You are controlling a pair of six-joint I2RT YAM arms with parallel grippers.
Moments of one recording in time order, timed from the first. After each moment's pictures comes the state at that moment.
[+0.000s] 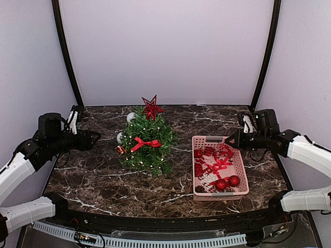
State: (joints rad) left arm -0.32 0.74 0.65 -0.38 0.17 -0.18; right arm 0.41 1.04 0.71 -0.34 -0.28 0.48
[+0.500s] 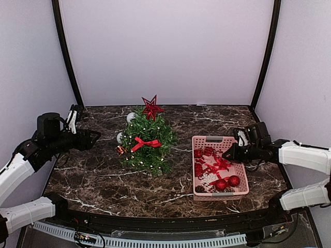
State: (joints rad) left arm -0.32 0.73 0.65 -0.37 0.18 -0.18; right arm 0.41 1.14 0.55 -0.22 -0.31 0.55
